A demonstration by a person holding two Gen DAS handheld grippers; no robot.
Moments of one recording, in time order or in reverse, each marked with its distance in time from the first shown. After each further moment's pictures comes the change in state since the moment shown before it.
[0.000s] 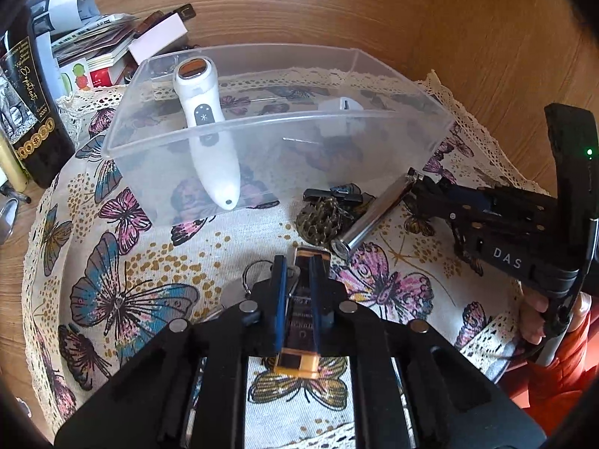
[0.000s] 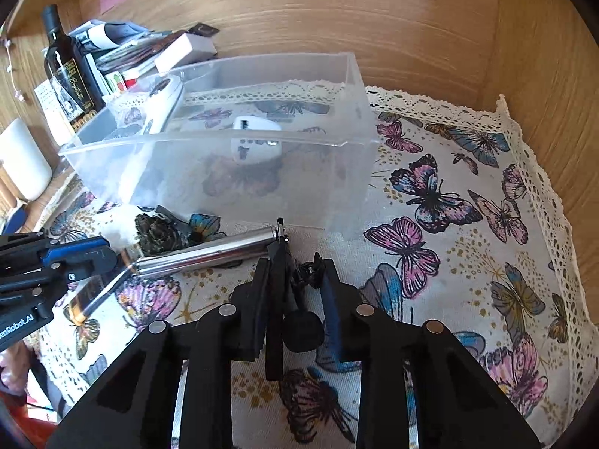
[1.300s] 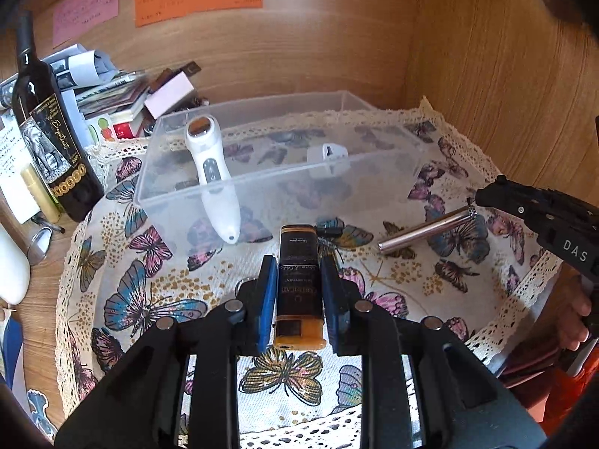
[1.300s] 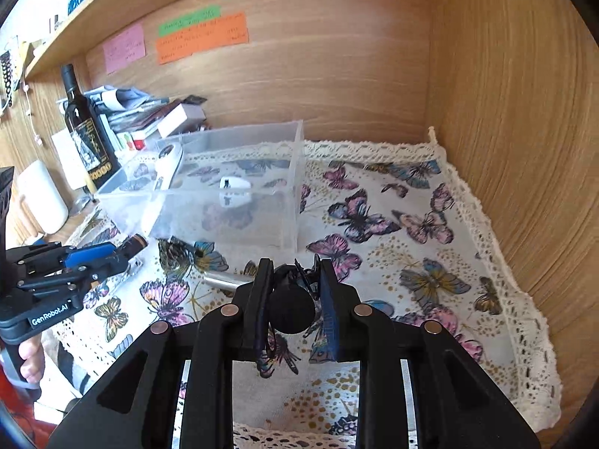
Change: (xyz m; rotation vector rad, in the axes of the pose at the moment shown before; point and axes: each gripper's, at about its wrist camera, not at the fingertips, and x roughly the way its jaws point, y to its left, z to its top) left arm -0.033 -0.033 0.005 0.038 -0.147 0.101; right arm -0.085 -0.031 -0.017 0.075 -0.206 -0.038
